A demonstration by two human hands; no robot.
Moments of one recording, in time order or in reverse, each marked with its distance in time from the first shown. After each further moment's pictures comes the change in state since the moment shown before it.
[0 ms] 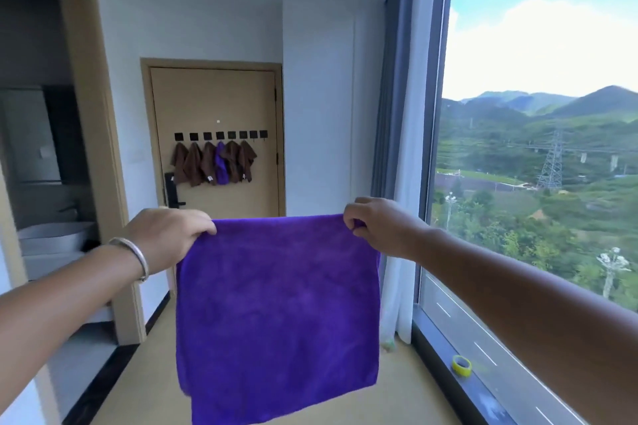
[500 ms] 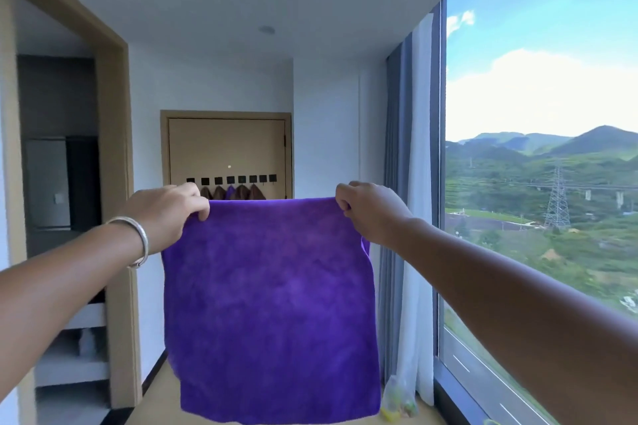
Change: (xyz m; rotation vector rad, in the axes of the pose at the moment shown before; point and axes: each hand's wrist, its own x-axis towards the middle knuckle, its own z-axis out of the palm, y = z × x) left_hand 0.037 -0.074 -0.073 0.208 0.118 -0.130; right_hand 0.086 -0.057 -0.049 -0.231 0.280 0.030
